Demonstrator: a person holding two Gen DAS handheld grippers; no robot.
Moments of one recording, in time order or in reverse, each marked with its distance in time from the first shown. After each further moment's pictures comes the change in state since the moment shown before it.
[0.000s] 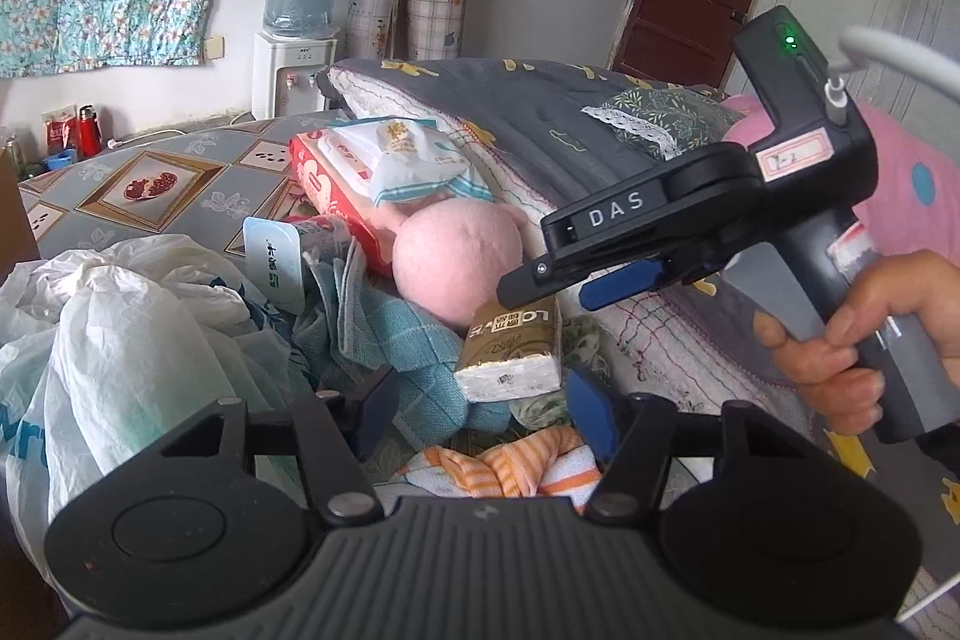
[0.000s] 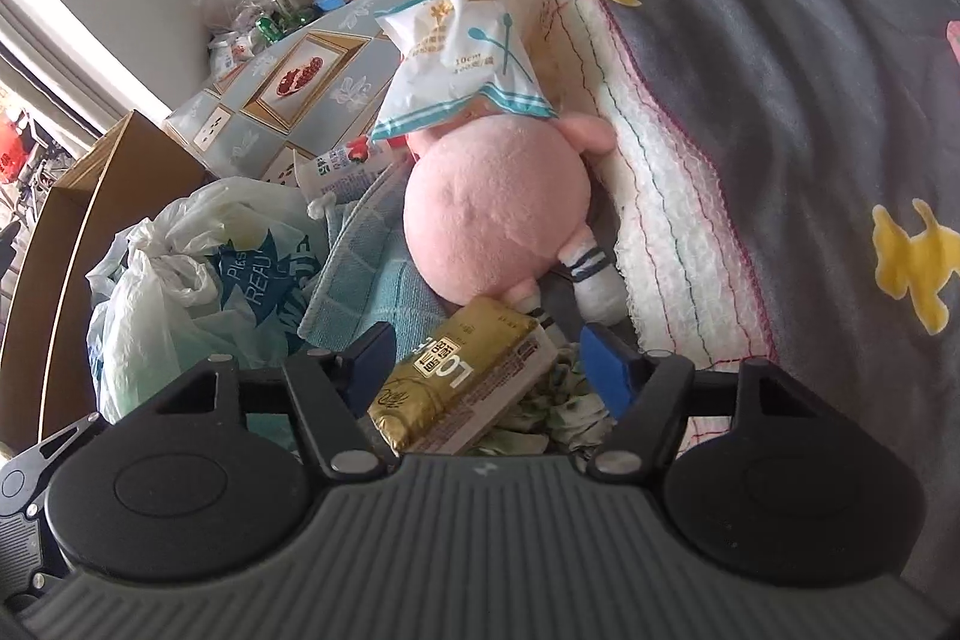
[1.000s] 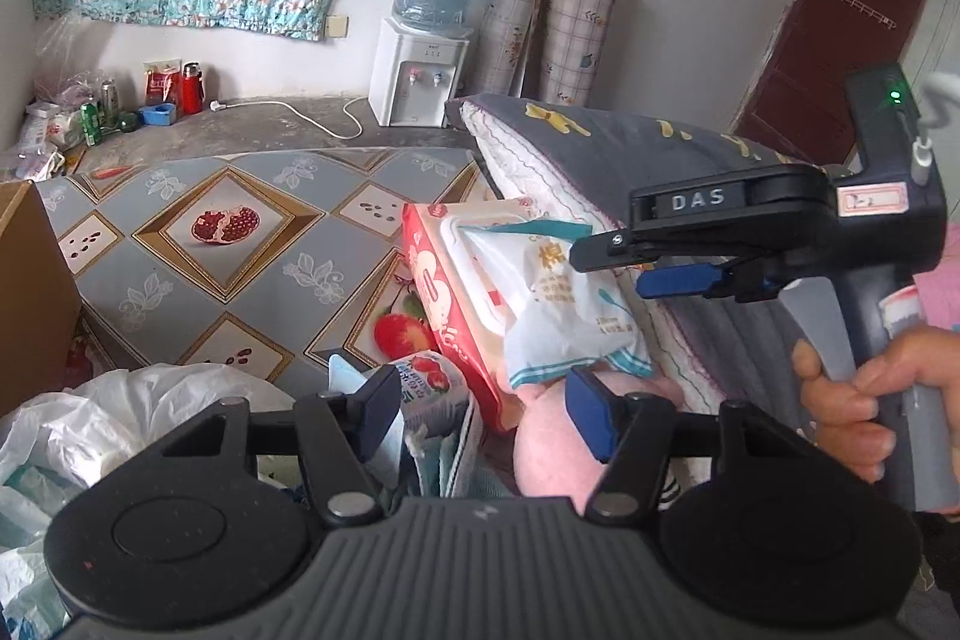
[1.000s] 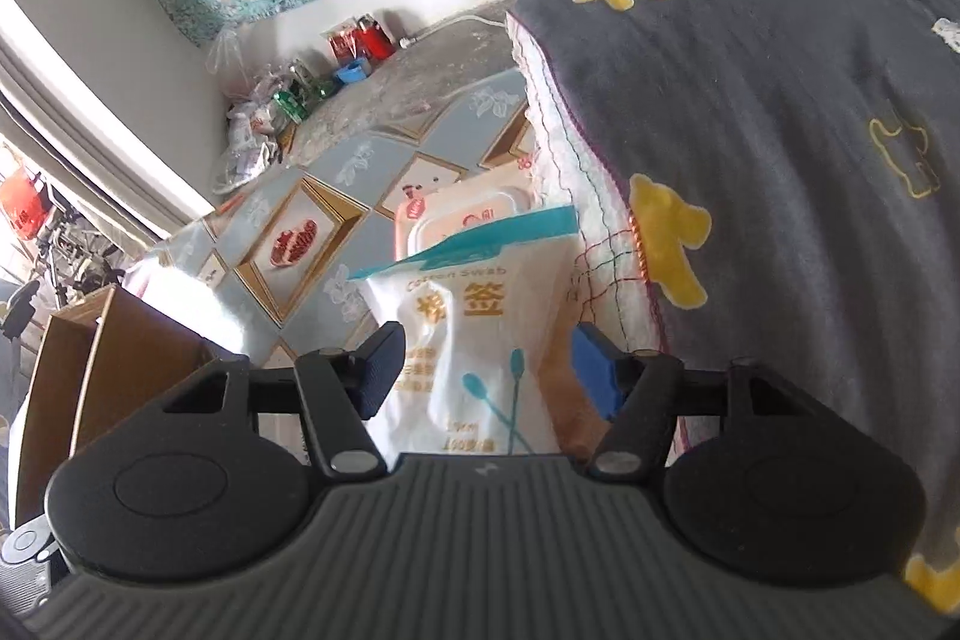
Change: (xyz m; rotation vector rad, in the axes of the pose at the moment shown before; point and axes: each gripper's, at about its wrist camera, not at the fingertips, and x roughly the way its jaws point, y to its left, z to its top) left arm 0.071 0.060 0.104 -0.216 0.008 0.192; right arm 0.070 -0.015 0.156 -0.012 -0.092 0.055
